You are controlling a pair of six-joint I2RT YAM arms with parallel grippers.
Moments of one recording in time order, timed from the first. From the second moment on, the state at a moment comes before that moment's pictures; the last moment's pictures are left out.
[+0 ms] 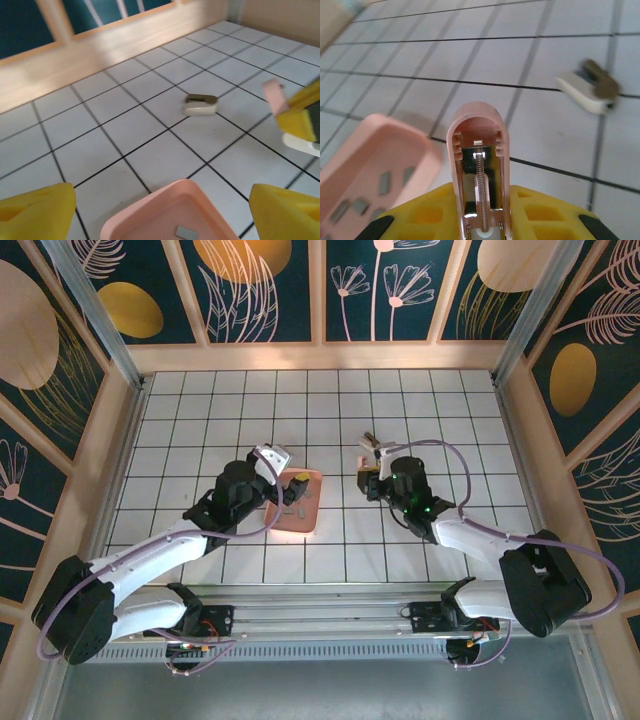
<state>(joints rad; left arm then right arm) -0.69 1.16 0.59 0.27 -0.09 0.02 0.56 1.28 0.52 0.26 0.00 0.38</state>
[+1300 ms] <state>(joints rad) -0.69 1.21 0.58 0.28 -0.24 -0.08 0.75 1.75 0.73 0.29 0.44 0.69</state>
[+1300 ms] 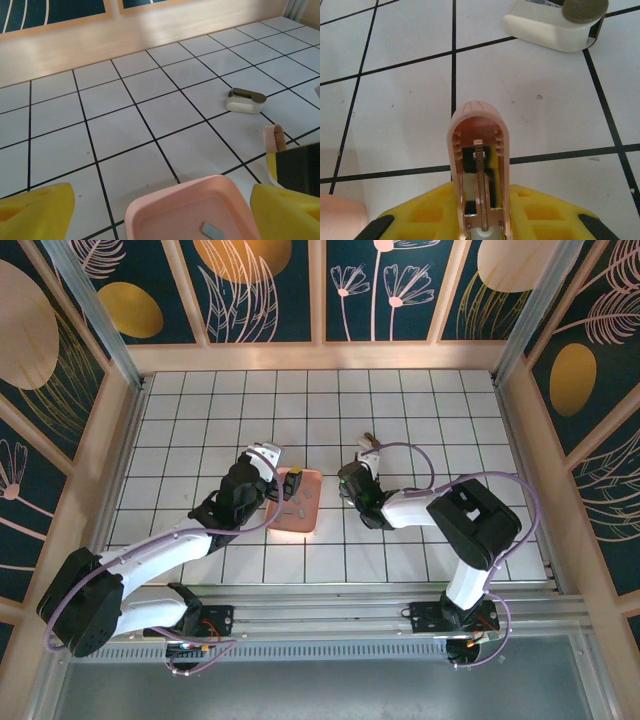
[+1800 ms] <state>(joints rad) -0.69 1.20 0.59 0.28 -0.25 -0.08 0.75 1.65 0.73 0.23 0.42 0.67</state>
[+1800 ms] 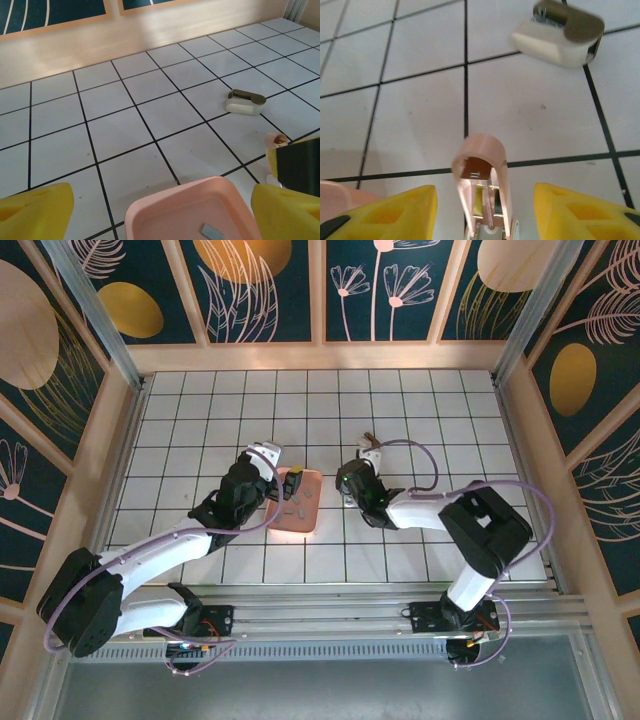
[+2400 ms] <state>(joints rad) -0.61 1.20 0.60 0.24 -0.17 -0.18 0.29 1.77 1.26 -0.27 -0.05 0.06</state>
